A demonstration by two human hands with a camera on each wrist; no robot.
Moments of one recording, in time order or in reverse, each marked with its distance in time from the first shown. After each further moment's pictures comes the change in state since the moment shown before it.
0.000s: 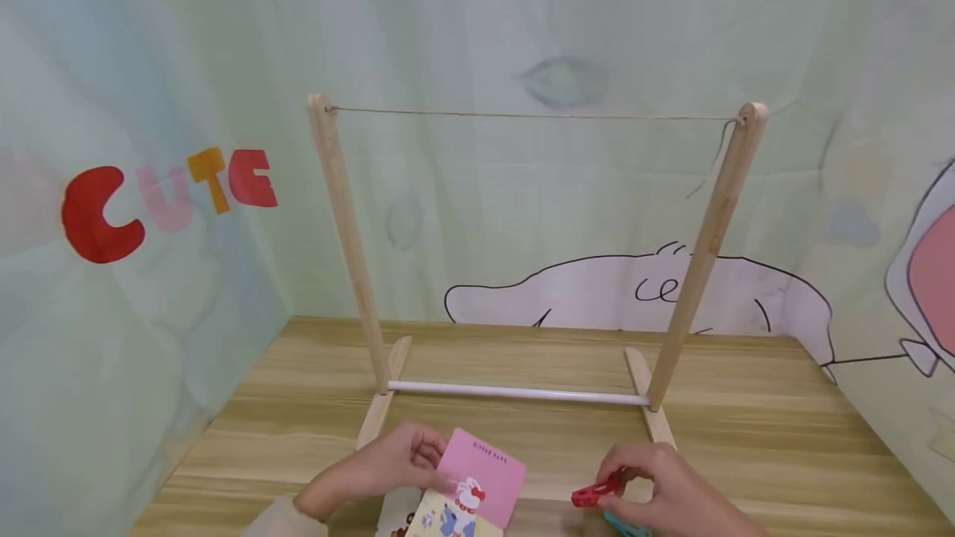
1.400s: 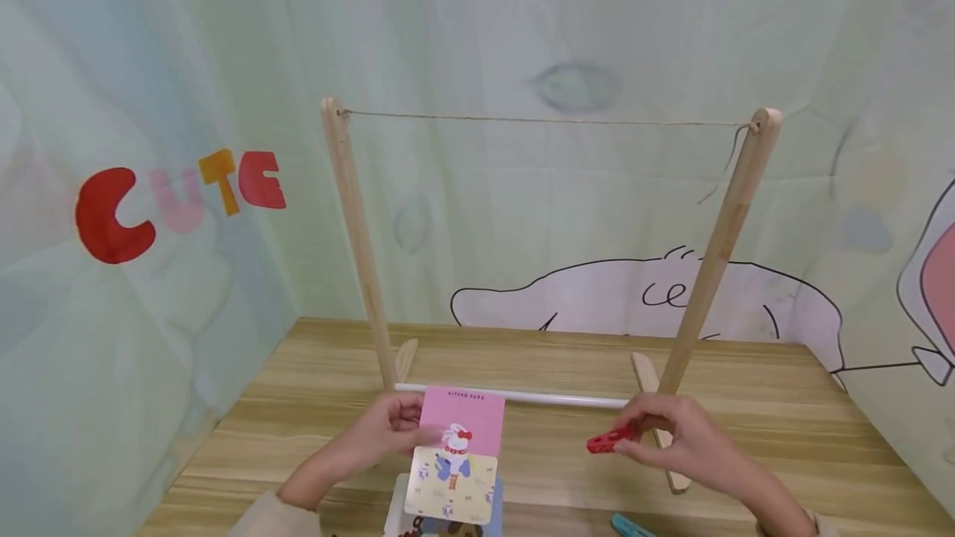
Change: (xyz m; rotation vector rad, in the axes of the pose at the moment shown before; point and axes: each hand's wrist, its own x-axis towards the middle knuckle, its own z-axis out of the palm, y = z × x) left_hand -0.008 0.015 -0.032 -0.031 0.158 0.036; right_hand 0.026 -0.008 -0.041 -0.096 0.150 -0.135
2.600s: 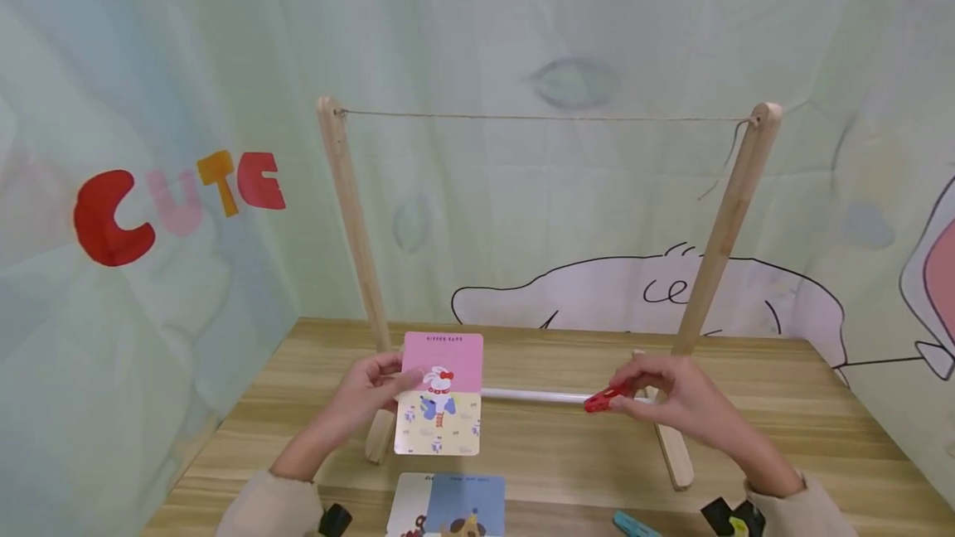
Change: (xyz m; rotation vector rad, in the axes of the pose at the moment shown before) left_hand 0.010 0.023 -0.025 0.082 0.272 -0.012; right_hand 0.031 -0.005 -0.019 -0.025 0.058 0.040
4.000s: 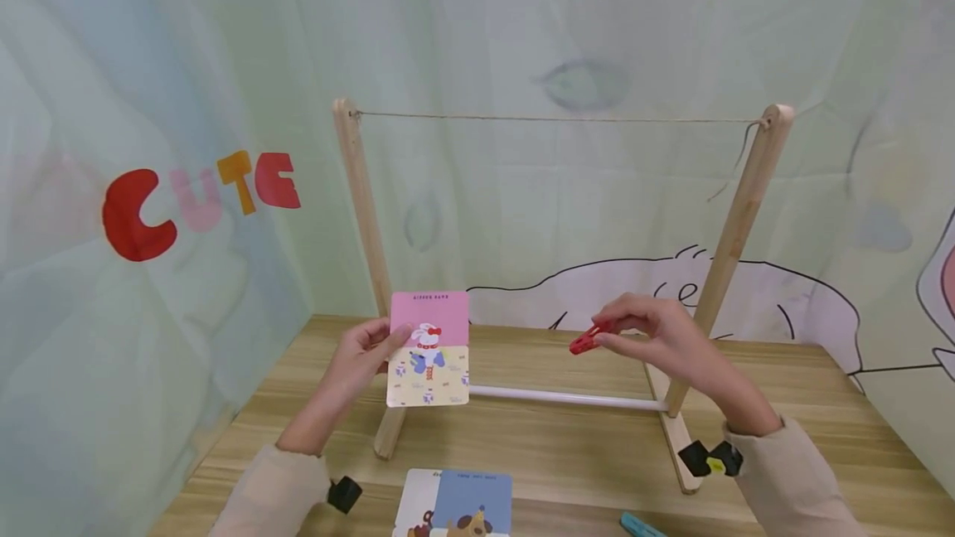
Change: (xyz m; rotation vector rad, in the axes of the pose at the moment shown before) left_hand 0.011 0.027 -0.012 -0.019 0.303 -0.083; right_hand 0.060 -0.022 -0.017 -0.030 0.027 -0.065
